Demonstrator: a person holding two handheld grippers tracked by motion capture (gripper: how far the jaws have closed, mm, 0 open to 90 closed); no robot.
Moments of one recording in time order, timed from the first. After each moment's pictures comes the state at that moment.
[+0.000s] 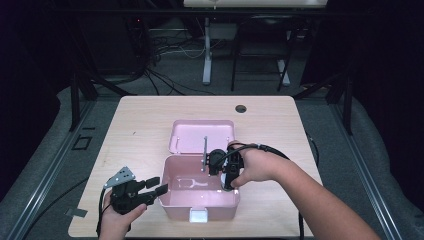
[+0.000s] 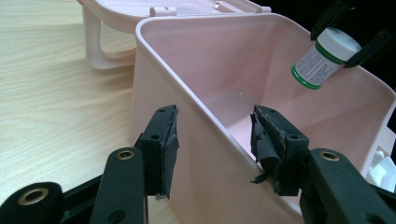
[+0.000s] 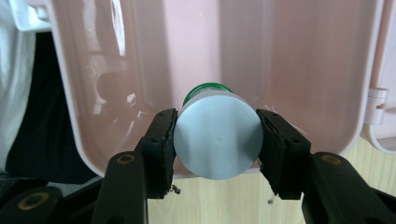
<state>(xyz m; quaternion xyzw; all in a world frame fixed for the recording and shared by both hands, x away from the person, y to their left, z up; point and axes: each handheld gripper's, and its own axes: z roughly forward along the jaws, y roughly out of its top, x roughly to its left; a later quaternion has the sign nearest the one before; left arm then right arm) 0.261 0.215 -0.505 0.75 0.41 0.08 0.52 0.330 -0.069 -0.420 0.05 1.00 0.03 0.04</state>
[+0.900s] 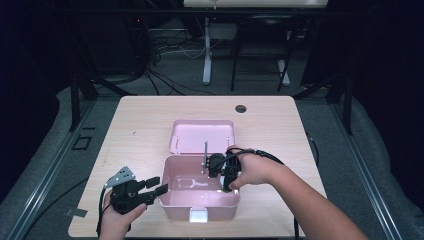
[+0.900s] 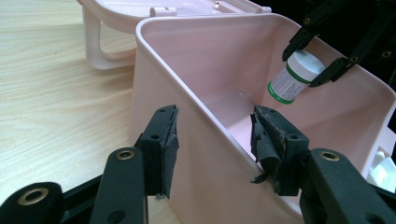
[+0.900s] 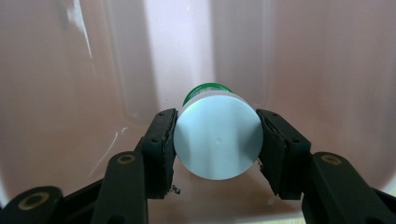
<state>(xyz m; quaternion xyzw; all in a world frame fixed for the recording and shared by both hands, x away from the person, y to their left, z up) 0.261 0.215 -0.505 0.75 0.41 0.08 0.52 0.341 -0.068 -0.455 0.06 1.00 0.03 0.04</state>
